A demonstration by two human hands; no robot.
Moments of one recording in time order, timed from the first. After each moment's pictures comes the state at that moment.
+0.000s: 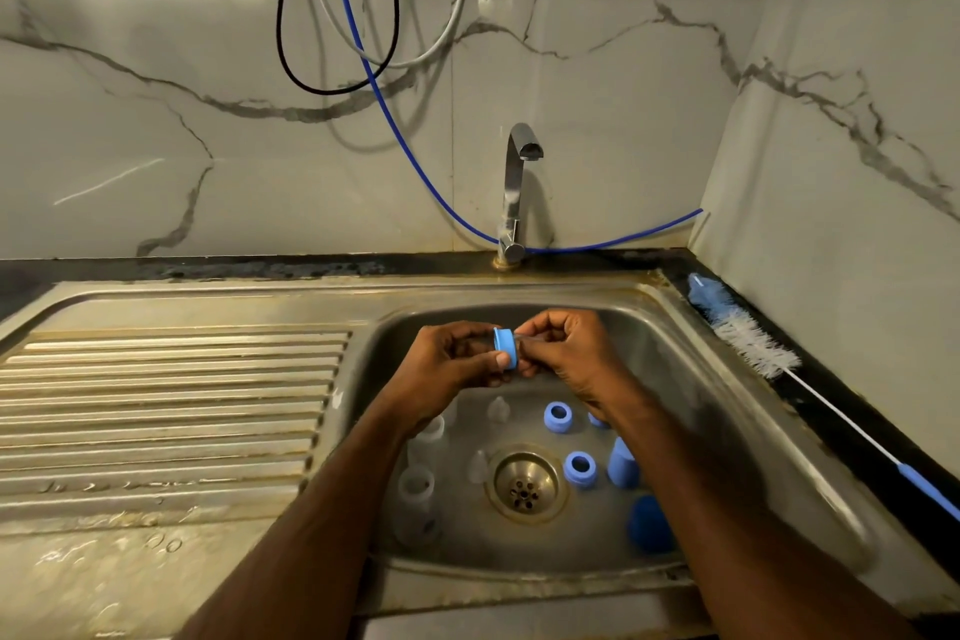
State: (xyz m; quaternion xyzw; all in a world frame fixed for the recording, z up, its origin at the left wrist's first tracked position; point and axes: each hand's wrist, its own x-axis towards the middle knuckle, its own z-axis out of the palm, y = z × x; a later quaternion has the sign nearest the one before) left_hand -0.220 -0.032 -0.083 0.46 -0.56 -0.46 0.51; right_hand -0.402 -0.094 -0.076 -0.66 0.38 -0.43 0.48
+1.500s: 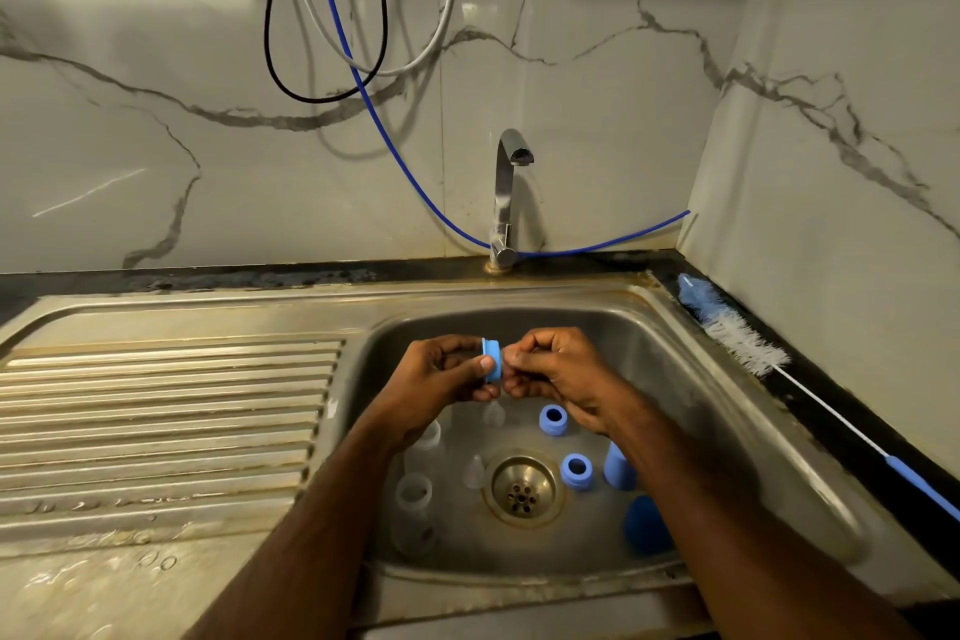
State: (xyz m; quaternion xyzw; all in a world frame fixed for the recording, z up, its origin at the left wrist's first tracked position) left_hand -0.213 -0.031 -0.091 0.47 -0.54 -0.49 0.50; right_hand -0.402 -0.083 -0.075 -0.61 0.40 -0.36 0.58
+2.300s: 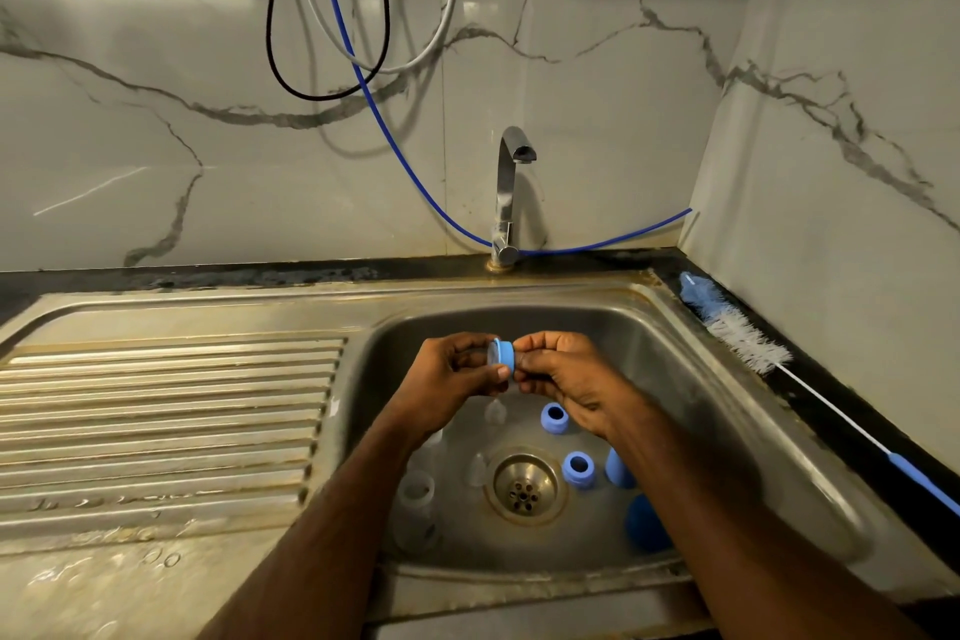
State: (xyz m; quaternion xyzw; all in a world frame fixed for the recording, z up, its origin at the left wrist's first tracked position) left_hand -0.225 -0.034 -0.094 0.50 -0.58 -0.42 0.50; right_hand -0.397 -0.083 -0.080 -0.52 0.44 -0.38 0.62
